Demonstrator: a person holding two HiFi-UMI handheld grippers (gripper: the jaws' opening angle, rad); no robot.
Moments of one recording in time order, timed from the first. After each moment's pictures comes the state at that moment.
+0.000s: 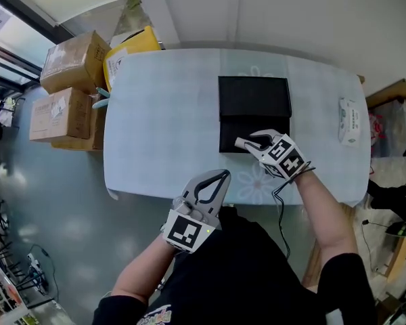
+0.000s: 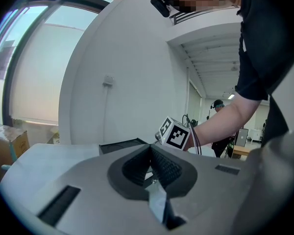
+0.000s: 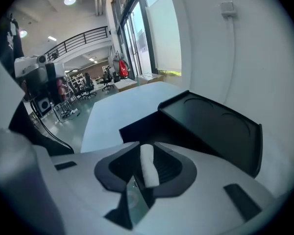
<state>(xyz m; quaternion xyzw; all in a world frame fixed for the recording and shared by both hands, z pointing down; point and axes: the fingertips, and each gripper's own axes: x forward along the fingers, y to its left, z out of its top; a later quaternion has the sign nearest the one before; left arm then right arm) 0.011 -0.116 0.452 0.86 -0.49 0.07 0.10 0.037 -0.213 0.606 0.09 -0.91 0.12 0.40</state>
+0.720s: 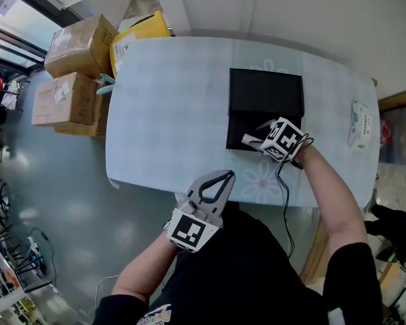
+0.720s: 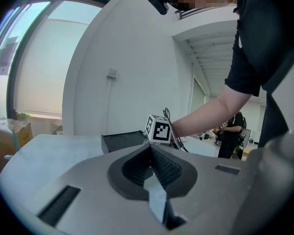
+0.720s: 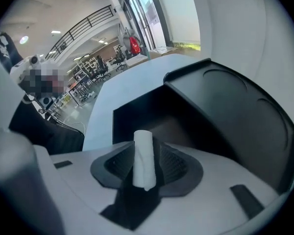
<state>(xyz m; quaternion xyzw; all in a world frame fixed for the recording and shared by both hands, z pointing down) 0.009 -0.116 0.480 0.85 -0.50 0.08 0.12 0.035 -0.217 0.663 -0.04 -0.84 0.14 0.52</state>
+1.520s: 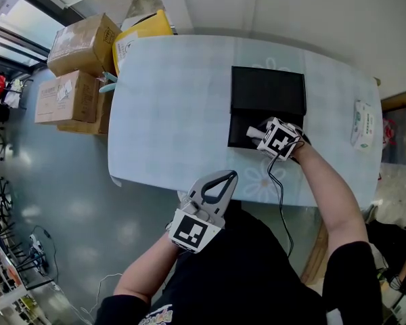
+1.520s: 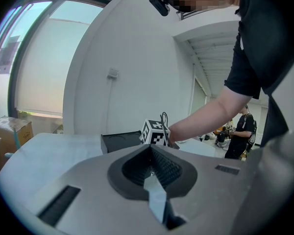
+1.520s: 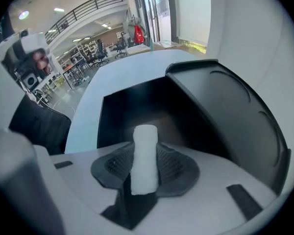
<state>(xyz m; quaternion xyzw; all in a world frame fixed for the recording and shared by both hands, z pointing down) 0.013 -0.113 0.478 0.85 -0.51 0.08 0.13 0.034 -0.226 0.680 -0.02 -0.83 0.06 0.56</state>
